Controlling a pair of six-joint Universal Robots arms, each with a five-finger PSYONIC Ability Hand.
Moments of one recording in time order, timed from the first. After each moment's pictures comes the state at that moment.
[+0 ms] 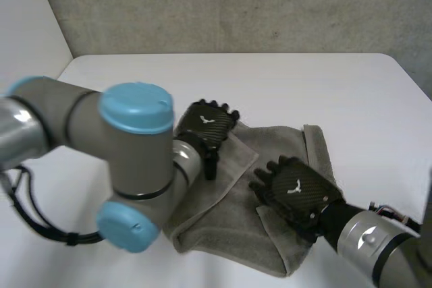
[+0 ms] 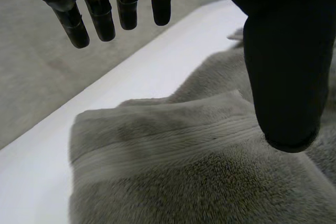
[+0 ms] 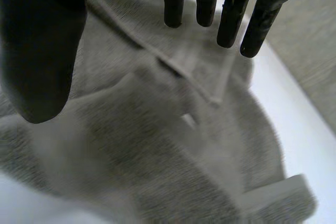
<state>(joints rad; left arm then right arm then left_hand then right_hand) 3.96 -2.21 -1.18 3.10 -1.62 3.42 2.01 -1.49 1.96 0.03 1.20 2.41 0.22 0.22 0.22 0.22 0.04 0.26 0.27 0.27 0.28 0.07</state>
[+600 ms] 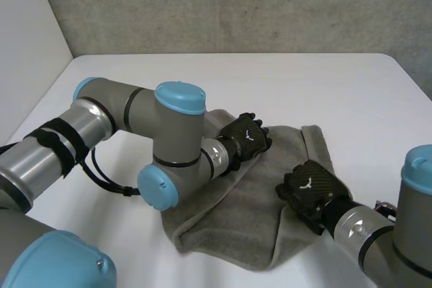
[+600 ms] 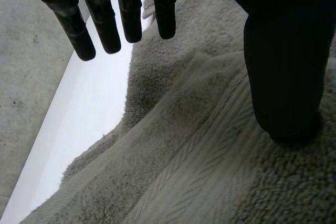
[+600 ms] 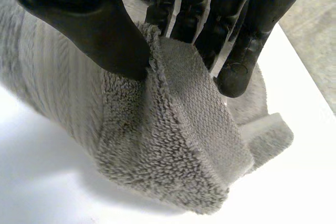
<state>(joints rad) 3.99 -2.64 -0.61 2.84 -1.31 3.98 2.01 -1.38 1.94 -0.04 1.38 2.38 0.35 0.35 0.35 0.35 0.17 1.33 1.33 1.32 1.34 1.16</state>
